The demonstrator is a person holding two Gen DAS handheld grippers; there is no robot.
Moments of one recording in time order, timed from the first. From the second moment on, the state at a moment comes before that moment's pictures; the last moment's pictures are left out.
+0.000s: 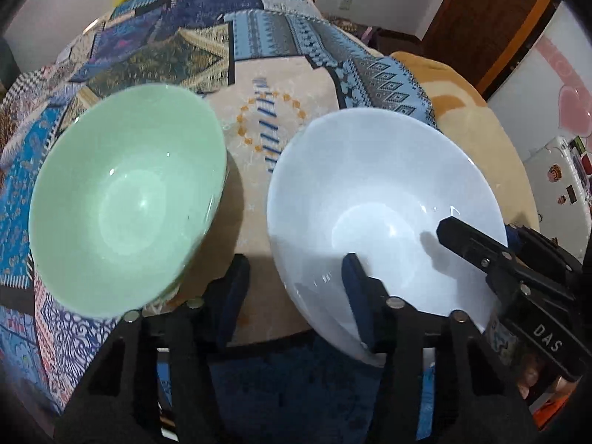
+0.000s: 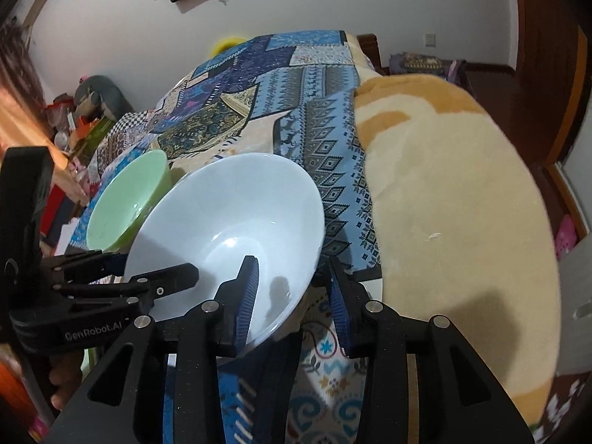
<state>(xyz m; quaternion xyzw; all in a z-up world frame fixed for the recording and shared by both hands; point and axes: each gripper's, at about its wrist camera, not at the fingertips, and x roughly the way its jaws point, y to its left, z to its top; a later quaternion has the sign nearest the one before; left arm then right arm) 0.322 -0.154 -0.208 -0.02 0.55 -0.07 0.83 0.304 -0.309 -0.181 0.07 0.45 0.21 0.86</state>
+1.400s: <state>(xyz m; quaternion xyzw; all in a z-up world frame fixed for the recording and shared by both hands) 0.170 -0.060 -0.098 -0.05 0.42 -0.07 0.90 0.207 -0.204 -0.099 0.00 0.35 0.25 0.90</state>
